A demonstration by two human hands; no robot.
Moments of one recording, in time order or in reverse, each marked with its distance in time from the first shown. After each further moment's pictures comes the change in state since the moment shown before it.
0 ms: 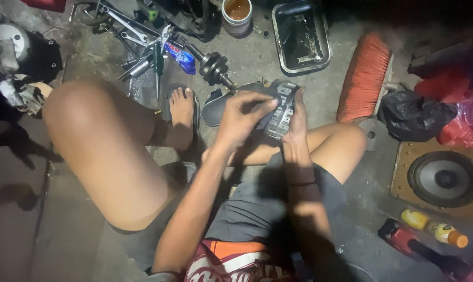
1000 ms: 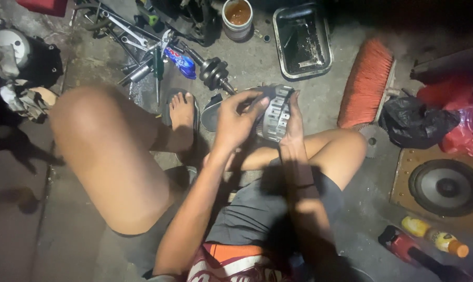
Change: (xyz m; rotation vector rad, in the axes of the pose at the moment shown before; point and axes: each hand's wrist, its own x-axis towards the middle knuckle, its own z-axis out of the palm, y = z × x) left_hand 0.018 -0.002 -0.001 0.196 0.178 -0.010; right_hand 0.009 0.010 -0.002 0.136 0.092 0.039
